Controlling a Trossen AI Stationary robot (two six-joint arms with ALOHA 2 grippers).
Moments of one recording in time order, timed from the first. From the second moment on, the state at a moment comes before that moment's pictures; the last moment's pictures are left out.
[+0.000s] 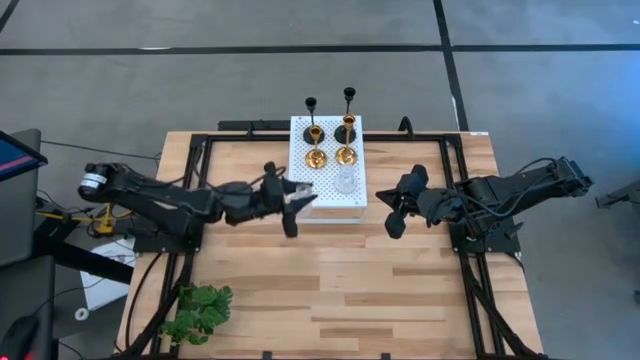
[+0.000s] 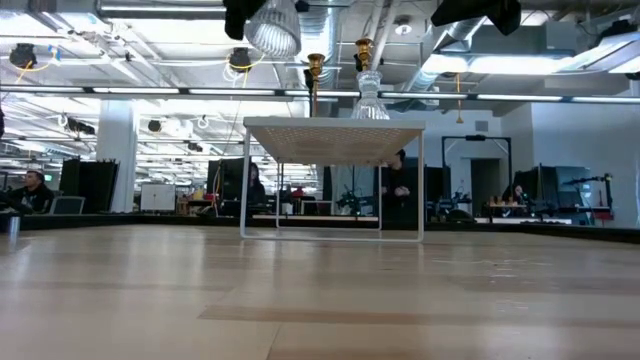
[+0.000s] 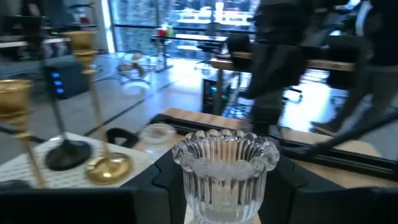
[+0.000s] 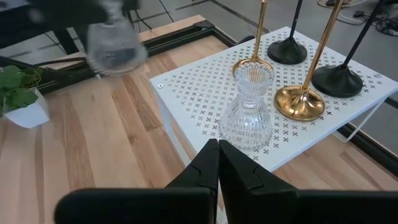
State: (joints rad) left arm -0.18 1.08 0.81 0.40 -0.49 -0.02; right arm 0.29 1.07 1.03 -0.58 0.65 0.49
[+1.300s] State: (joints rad) left arm 0.08 1.31 0.81 0.50 -0.32 -0.04; right arm 0.27 1.07 1.03 -0.62 0.68 0.49
